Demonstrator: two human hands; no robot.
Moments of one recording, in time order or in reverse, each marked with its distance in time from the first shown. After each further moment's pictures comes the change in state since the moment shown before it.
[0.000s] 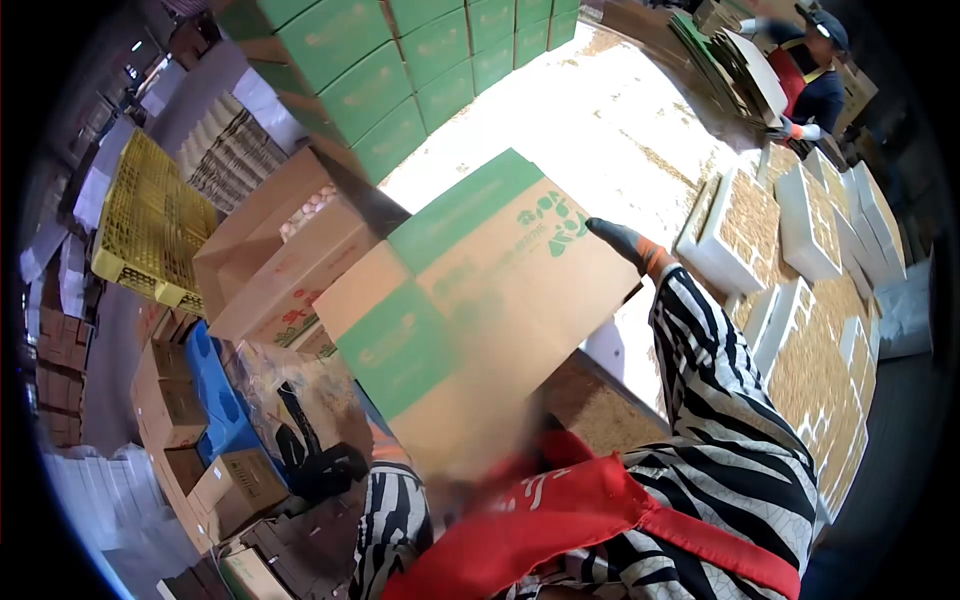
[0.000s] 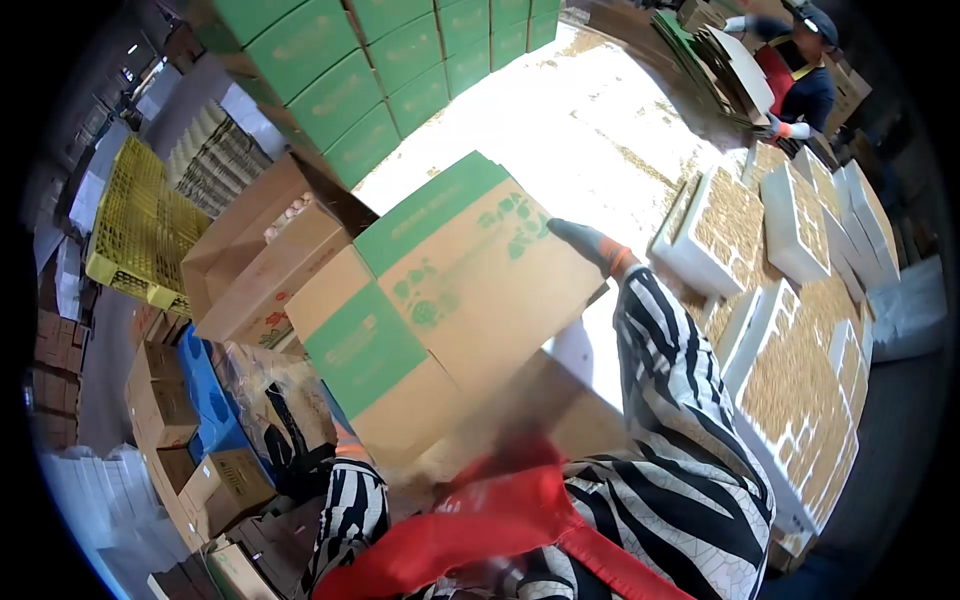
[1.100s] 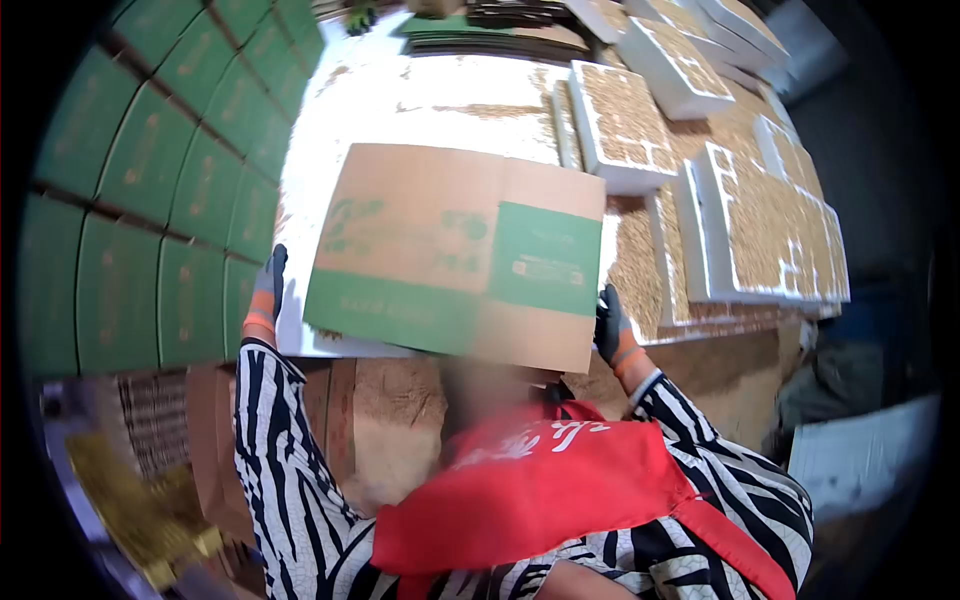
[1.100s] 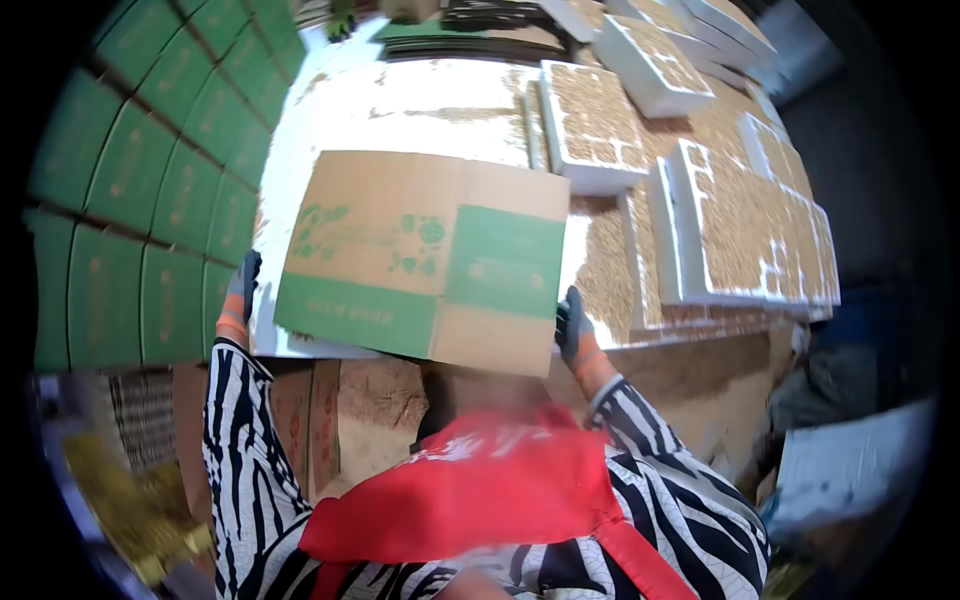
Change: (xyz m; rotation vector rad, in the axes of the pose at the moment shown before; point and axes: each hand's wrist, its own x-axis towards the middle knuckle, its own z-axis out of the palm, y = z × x) left_hand 0.459 0.232 0.260 0.791 -0.695 0.265; right_hand -0.075 0.181 0.048 1.019 1.106 -0.176
